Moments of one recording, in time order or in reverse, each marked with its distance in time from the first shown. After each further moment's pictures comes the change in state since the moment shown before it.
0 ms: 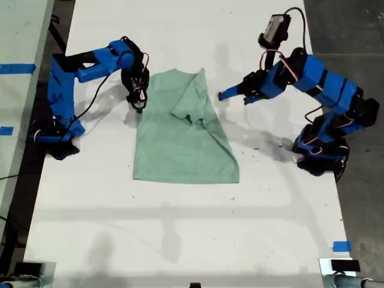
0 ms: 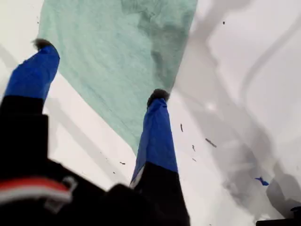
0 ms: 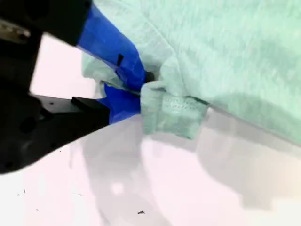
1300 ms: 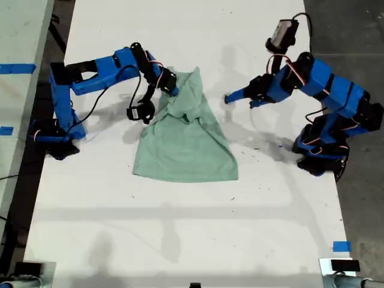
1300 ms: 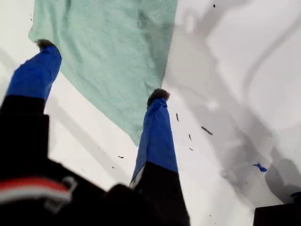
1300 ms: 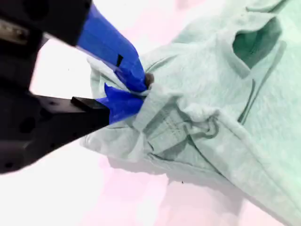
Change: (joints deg) arm 0 18.7 8.5 -8.1 -17.6 13.4; arm 1 0.0 7.0 7.9 0.0 2.3
